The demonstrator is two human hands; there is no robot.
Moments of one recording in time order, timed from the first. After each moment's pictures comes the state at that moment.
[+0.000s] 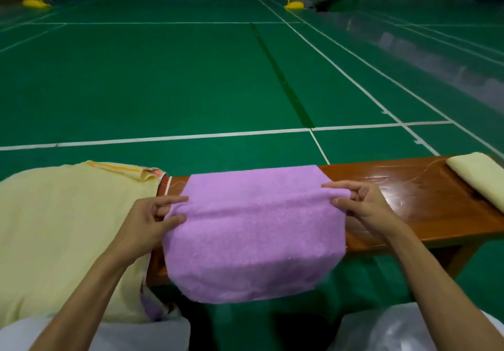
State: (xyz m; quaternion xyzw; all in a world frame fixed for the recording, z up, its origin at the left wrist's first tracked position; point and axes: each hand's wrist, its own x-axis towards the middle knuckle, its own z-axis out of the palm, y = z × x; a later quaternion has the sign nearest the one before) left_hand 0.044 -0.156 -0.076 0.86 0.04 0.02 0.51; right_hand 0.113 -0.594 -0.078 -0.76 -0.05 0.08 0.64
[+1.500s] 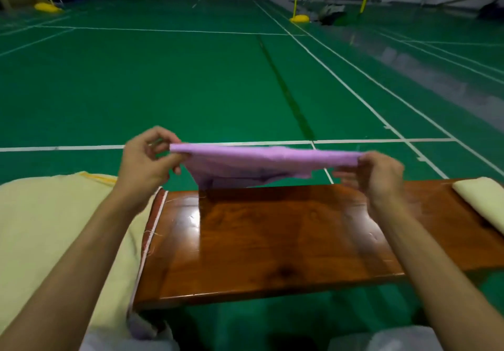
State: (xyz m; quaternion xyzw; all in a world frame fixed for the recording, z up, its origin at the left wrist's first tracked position) left_hand 0.116 -0.182 0.019 0.75 -0.03 0.20 0.63; right_hand 0.163 -0.555 0.006 -0.63 0.13 -0.15 0.75
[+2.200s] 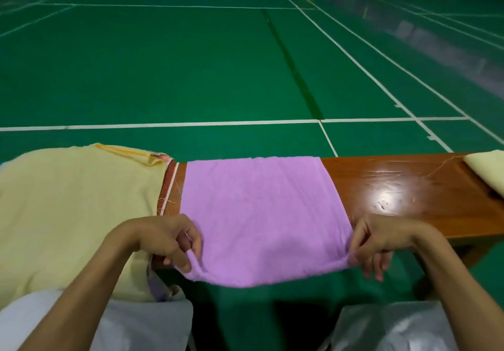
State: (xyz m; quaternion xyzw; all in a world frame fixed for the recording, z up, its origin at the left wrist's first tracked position) left_hand 0.050 -0.150 -0.078 0.81 -0.13 -0.43 0.37; right_hand 0.091 -0.600 -0.051 -0.82 -0.07 0.50 0.27
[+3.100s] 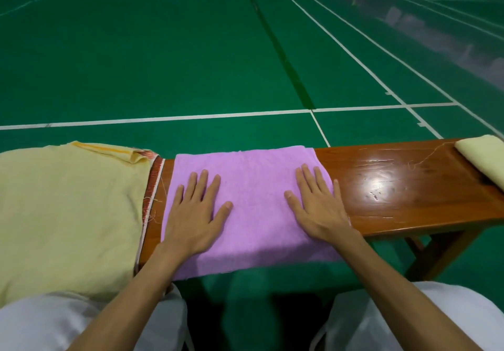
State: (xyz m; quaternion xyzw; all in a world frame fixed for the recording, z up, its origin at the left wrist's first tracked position) left_hand 0.070 -0.226 -0.153 0.99 -0.05 0.02 0.13; right_hand 0.113 -0.518 -0.142 -0.99 -0.09 0.06 0.07
